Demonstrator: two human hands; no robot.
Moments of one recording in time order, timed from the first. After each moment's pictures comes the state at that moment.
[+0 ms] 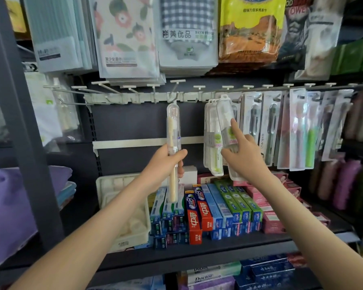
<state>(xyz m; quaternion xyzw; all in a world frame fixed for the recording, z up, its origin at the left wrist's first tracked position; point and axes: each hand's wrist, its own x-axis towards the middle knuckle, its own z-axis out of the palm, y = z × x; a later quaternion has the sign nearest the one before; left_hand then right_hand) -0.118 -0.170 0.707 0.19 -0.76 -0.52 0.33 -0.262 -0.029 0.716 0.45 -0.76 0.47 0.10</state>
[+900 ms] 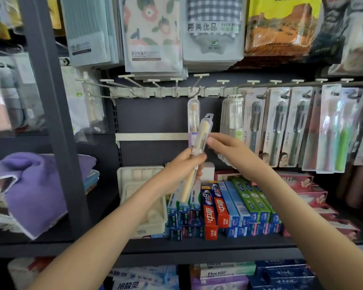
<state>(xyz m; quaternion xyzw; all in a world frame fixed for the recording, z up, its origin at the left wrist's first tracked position) -0.105 -0.166 0.690 0.15 -0.76 -0.57 0.28 -0.231 -0.068 0.719 0.59 -0.63 0.49 -0.10</state>
